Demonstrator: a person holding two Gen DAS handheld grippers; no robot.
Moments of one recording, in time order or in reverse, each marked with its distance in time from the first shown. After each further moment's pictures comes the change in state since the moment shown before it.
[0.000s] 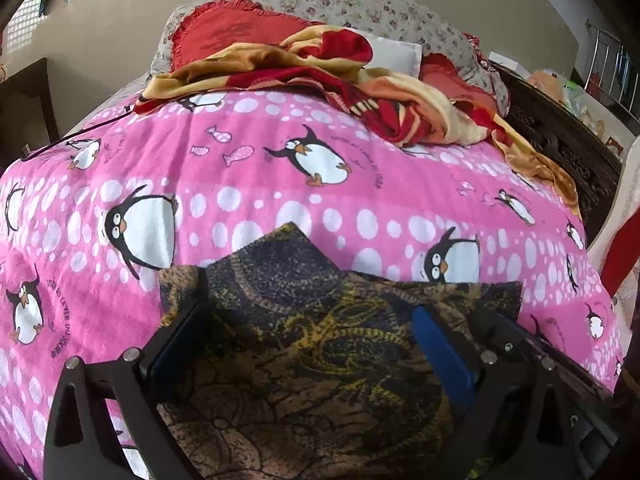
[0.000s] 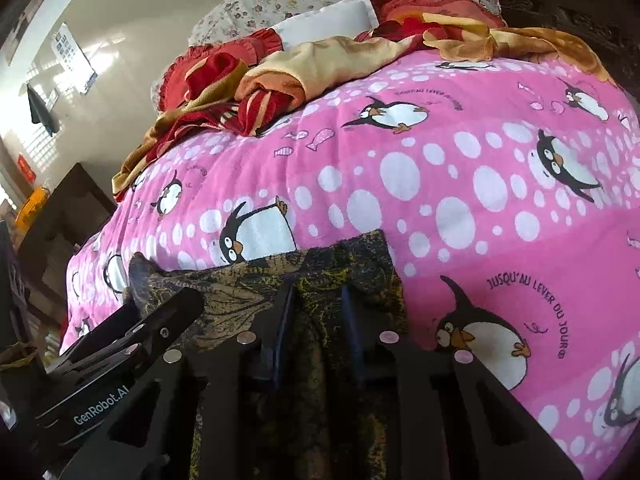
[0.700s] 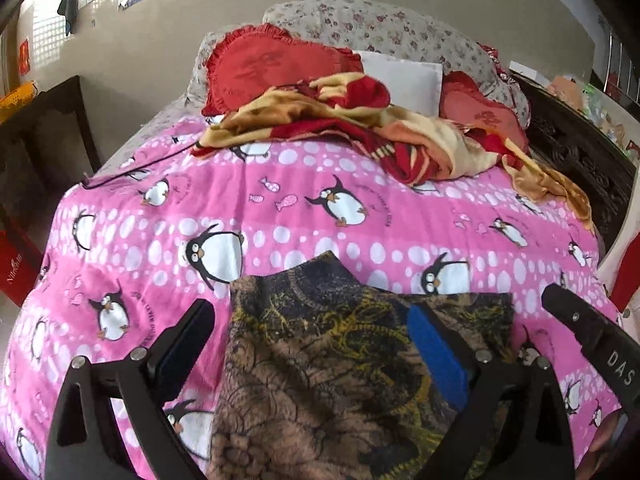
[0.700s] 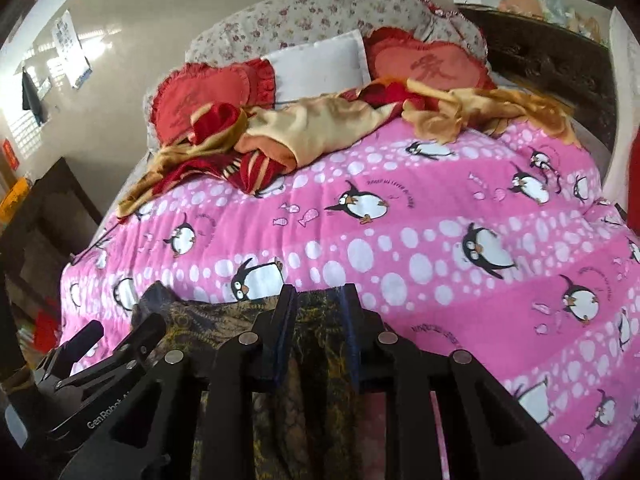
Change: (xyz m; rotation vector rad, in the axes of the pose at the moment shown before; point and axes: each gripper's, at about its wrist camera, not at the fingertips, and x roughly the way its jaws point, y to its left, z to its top) left arm -0.071 -0.006 0.012 -0.005 -0.055 0.134; right arm -0.071 0.013 0.031 -0.064 -0.061 -0.127
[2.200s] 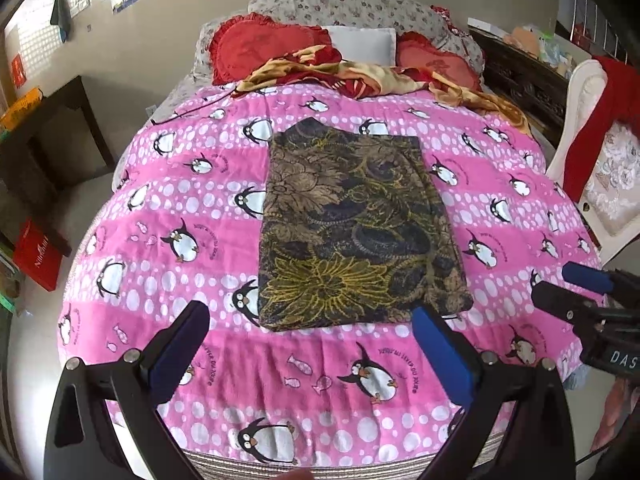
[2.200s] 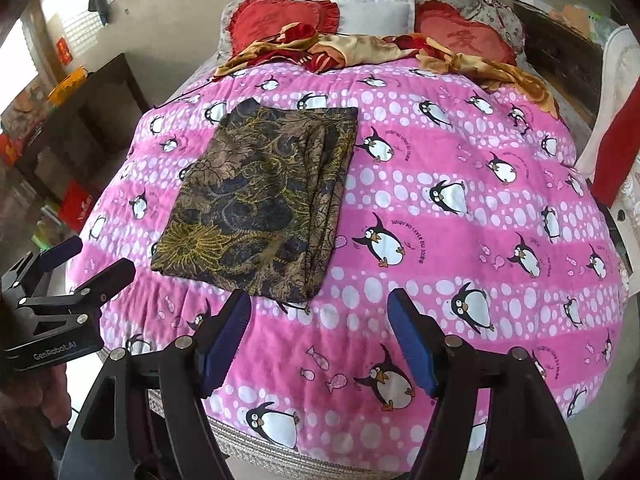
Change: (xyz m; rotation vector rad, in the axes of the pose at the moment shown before) left arm -0.200 0.011 -0.144 0.110 0.139 -0.013; right arm -0.186 -0.030 -0.139 -0.254 0.242 0.084
